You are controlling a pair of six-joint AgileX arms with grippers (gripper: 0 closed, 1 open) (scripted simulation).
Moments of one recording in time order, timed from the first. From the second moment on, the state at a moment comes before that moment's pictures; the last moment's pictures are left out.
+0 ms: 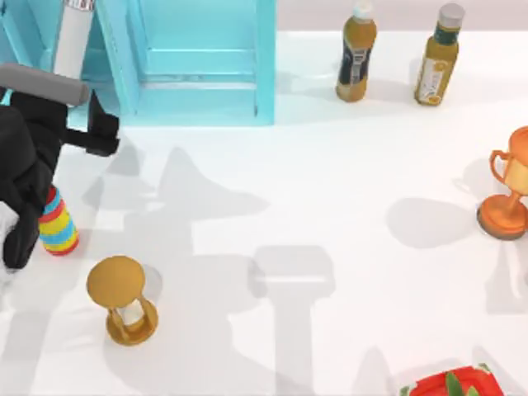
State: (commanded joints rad) left arm -0.11 2.01 0.68 1.22 -0.11 0.39; right arm 0.00 0.00 0.00 0.00 0.00 0.00
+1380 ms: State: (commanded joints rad) left arm -0.08 2.30 1.14 1.04 -0.09 0.40; right arm 0.00 0.00 0.00 0.00 0.00 0.00
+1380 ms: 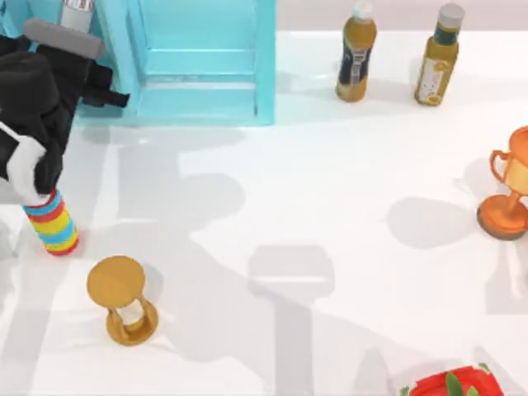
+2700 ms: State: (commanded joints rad) left arm -0.08 2.32 1.16 1.05 -0.08 0.40; right arm 0.00 0.00 0.00 0.00 0.00 0.00
